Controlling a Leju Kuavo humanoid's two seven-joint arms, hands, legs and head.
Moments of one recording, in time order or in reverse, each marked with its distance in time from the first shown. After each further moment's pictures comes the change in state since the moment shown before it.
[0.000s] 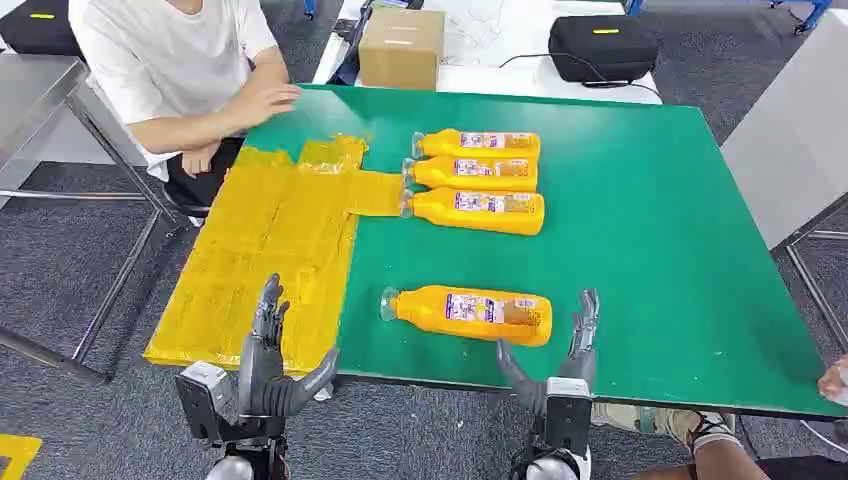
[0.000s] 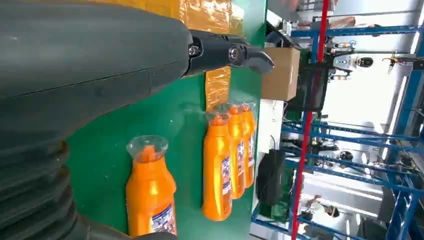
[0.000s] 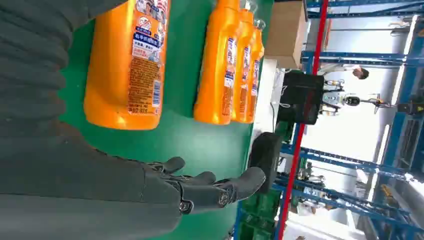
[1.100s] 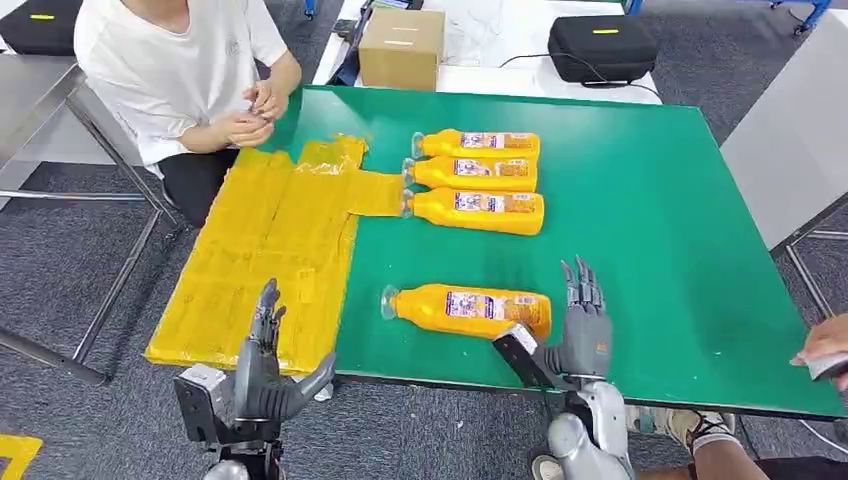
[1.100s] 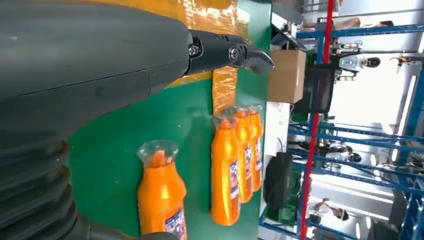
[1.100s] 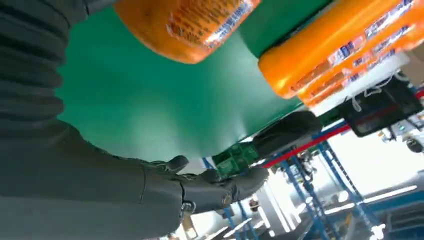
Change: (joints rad) left arm 0.009 -0.005 0.028 -0.001 -0.026 -0.024 0.011; right arm -0.254 -0.059 -0.221 0.372 0.921 -0.010 0.368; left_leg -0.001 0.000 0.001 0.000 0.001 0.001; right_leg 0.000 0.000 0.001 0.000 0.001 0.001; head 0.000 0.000
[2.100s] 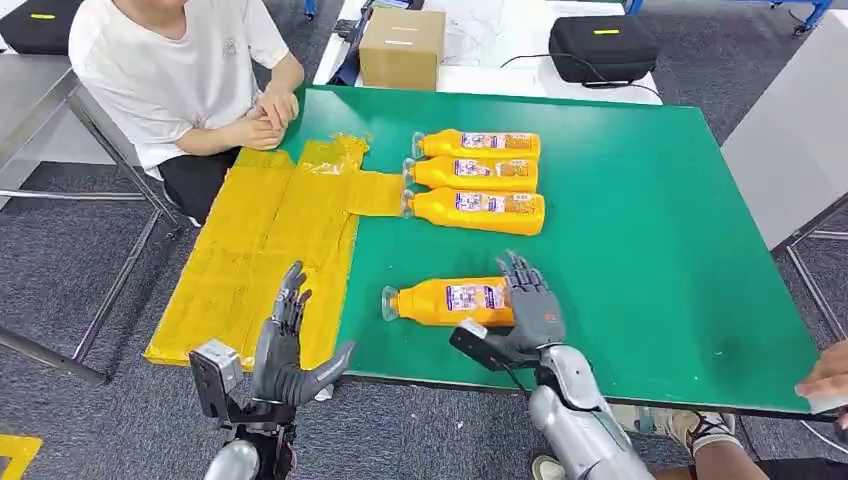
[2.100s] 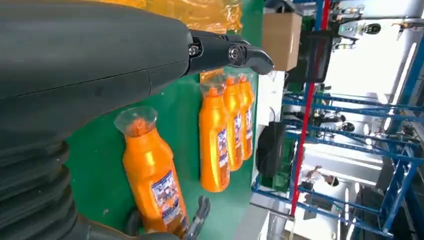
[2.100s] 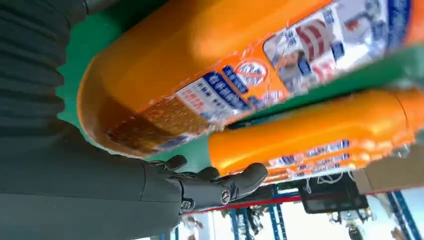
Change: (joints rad) left arm -0.064 -0.001 -0.044 0.018 0.050 -0.069 0.066; right arm -0.214 -0.027 0.239 0.294 0.115 0.153 0.111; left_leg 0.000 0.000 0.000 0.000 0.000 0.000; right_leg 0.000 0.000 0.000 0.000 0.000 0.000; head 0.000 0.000
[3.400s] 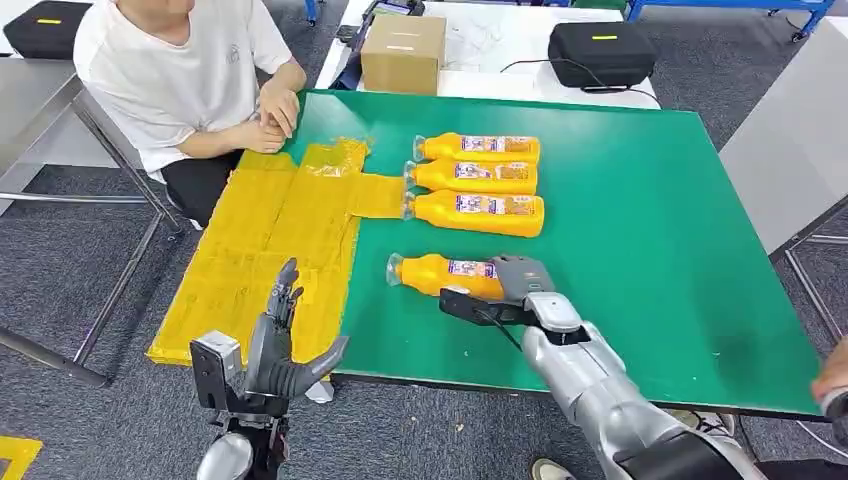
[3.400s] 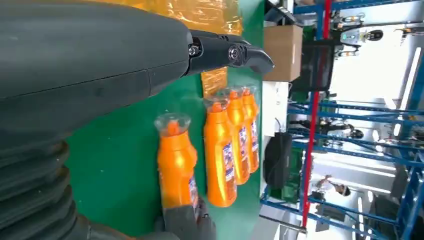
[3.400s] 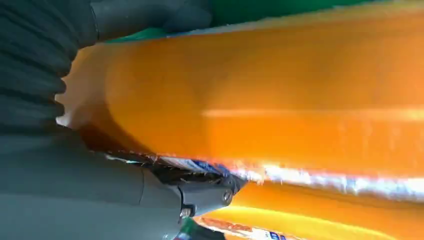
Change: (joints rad) left arm -0.024 -0.001 0.051 0.011 -0.060 -0.003 0.016; right arm -0.280 0.030 0.115 0.260 0.002 0.480 0.197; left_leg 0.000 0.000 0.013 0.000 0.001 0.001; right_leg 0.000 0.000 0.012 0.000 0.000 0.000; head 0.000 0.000
